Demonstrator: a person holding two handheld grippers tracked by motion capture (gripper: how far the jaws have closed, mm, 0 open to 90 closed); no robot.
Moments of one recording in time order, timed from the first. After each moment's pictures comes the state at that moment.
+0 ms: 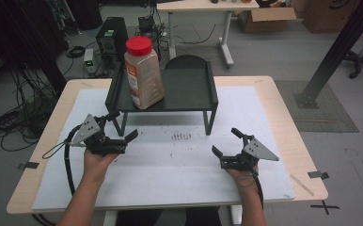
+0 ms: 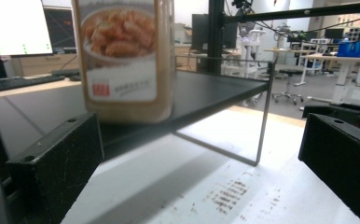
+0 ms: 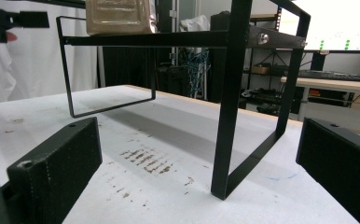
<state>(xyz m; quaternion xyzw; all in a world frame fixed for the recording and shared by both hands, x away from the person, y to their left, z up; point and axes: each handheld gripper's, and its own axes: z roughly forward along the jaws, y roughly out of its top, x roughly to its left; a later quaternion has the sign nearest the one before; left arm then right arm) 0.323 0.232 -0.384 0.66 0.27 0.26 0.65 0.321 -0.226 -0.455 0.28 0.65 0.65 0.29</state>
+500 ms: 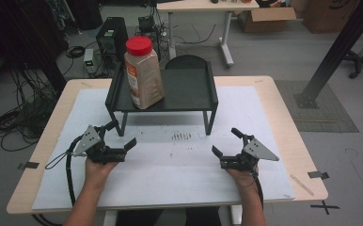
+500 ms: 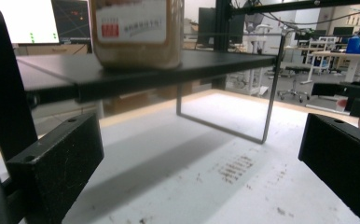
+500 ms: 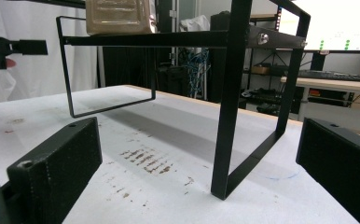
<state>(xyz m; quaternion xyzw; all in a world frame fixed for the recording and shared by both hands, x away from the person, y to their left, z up) 0.318 0.240 -0.420 0.66 0.28 0.26 0.64 0.321 -0.226 -0.455 0.28 0.65 0.65 0.29</state>
